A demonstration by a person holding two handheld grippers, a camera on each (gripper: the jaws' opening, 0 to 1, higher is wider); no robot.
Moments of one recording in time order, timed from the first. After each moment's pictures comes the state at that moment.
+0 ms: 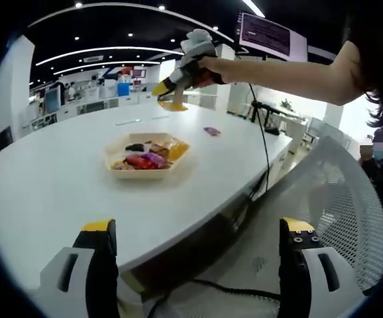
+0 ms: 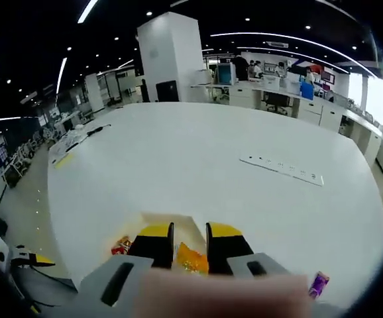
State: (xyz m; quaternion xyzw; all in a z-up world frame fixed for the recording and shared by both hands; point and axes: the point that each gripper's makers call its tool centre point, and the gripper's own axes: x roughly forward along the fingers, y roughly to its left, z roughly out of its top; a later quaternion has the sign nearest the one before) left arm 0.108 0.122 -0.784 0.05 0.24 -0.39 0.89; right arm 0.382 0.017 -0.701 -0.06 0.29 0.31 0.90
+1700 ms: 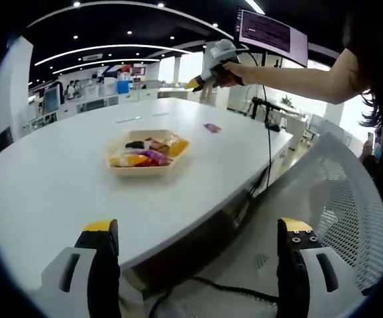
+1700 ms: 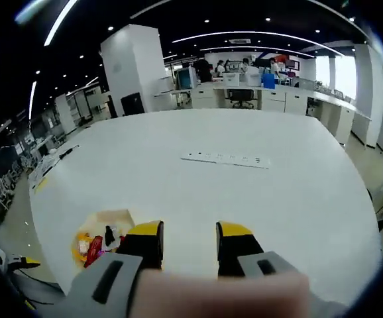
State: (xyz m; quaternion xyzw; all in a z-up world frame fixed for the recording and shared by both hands) left arm 0.108 0.124 -0.787 0.05 0.25 -0.39 0.89; right arm 0.397 -0.149 -0.701 0.00 0.29 0.18 0.94
